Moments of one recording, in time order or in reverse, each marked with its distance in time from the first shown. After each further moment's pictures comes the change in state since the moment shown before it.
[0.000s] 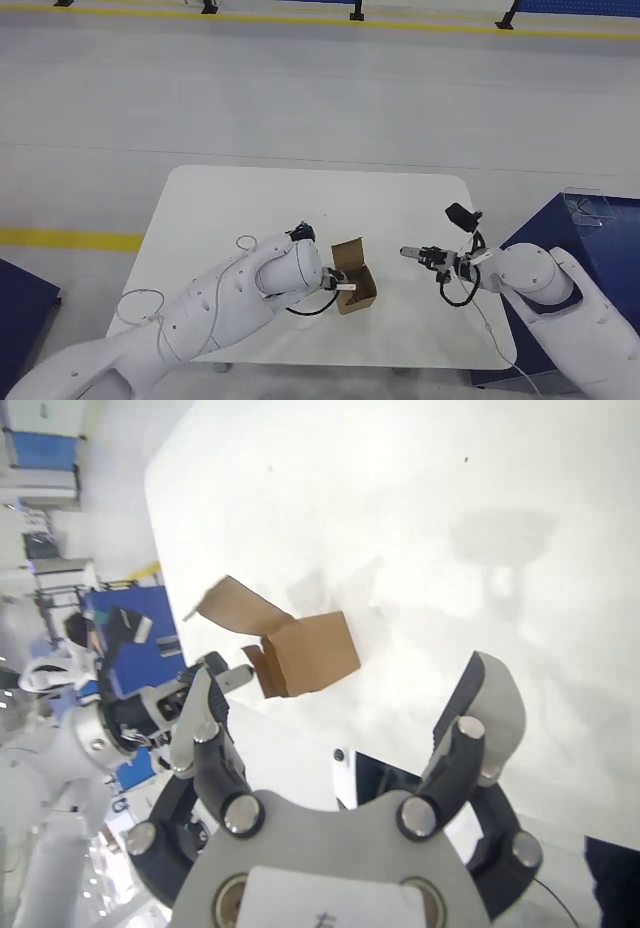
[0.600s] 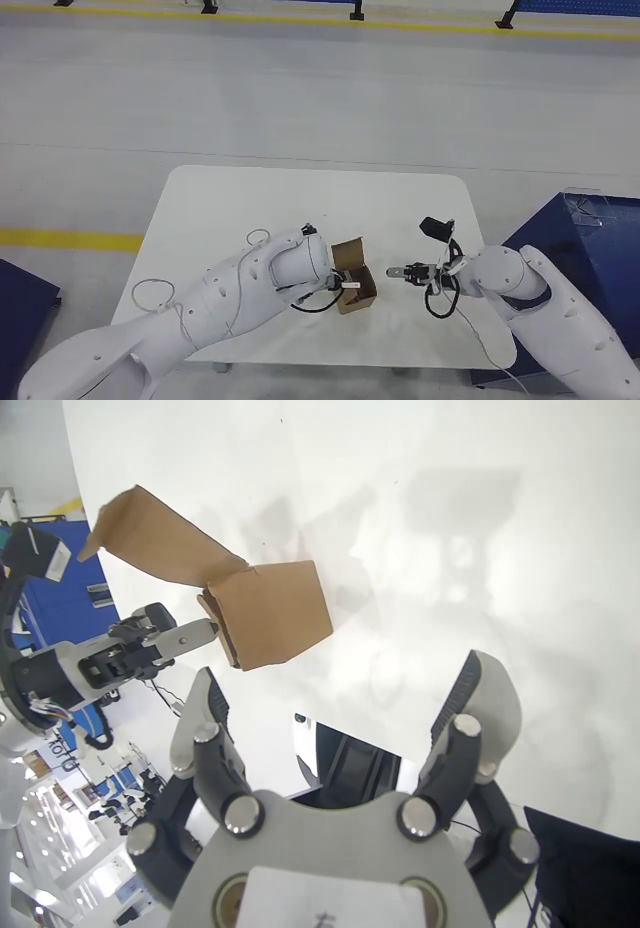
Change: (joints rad) left arm -0.066 -0.065 0.080 0.133 -0.087 -0.012 -0.012; right arm 0.094 -0.035 -0.158 0.068 -0.109 -0.051 0.085
